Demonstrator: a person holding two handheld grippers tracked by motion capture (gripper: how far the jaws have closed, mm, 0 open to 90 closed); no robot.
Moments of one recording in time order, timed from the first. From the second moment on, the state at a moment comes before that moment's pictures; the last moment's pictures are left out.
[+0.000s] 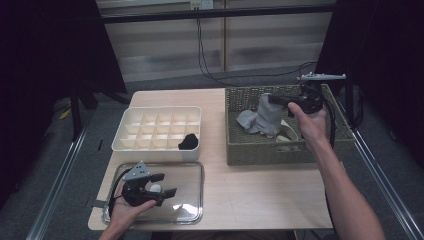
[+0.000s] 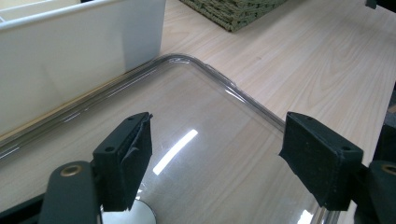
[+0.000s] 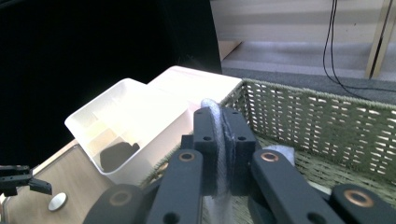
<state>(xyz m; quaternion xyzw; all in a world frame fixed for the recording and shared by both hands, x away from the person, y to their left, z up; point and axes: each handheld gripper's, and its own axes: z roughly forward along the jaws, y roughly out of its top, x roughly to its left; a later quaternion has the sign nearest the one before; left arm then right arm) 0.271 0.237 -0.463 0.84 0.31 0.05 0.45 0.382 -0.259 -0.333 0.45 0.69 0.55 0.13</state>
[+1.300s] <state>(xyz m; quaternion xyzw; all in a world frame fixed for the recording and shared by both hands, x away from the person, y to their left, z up) 0.266 0.221 -0.458 0.84 0.29 0.06 0.45 0.305 -0.212 -0.292 0.38 0.71 0.57 0.12</state>
